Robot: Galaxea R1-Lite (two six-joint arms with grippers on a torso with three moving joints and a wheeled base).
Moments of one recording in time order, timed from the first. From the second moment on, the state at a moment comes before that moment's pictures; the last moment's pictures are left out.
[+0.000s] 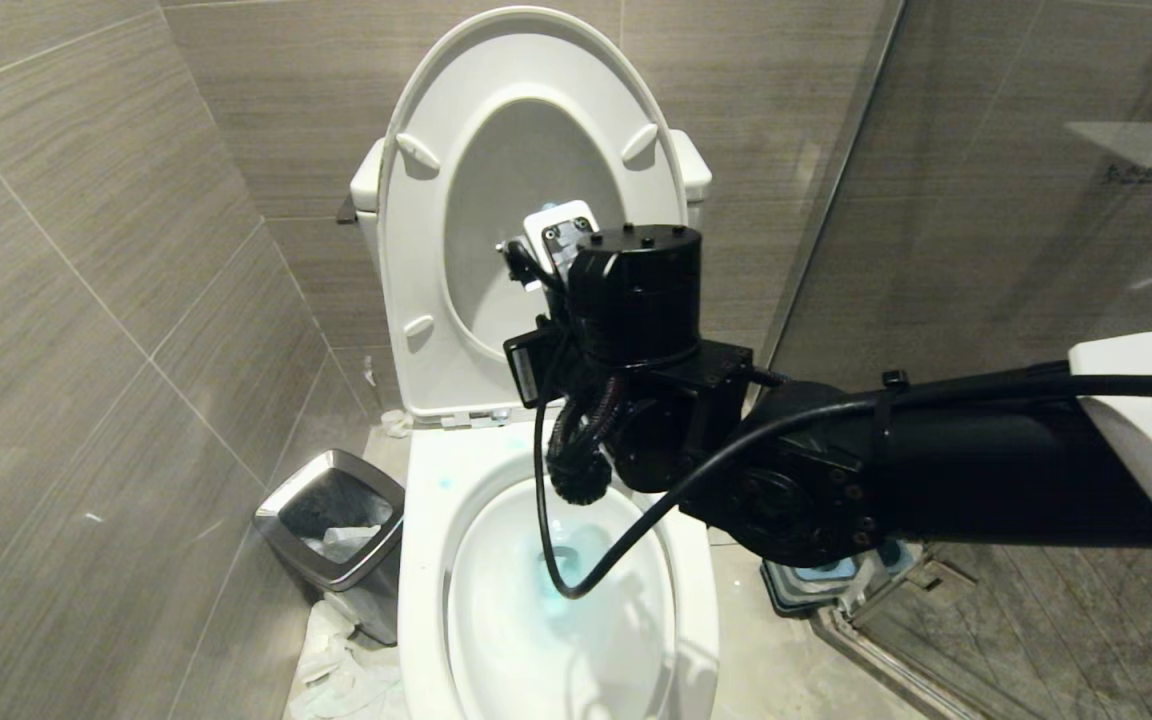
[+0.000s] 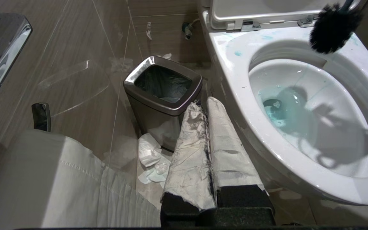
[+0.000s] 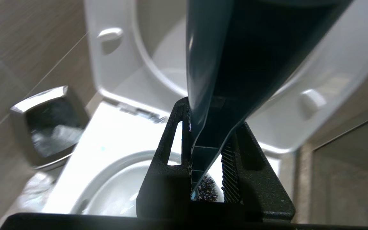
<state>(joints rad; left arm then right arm) 0.00 0.00 0.00 0.00 0.00 0.00 0.90 2.13 -1.62 -0.43 -0.57 -0.12</state>
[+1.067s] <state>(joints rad) 0.00 0.00 0.00 0.00 0.00 0.00 0.87 2.49 -1.83 -0.33 -0.55 0.02</state>
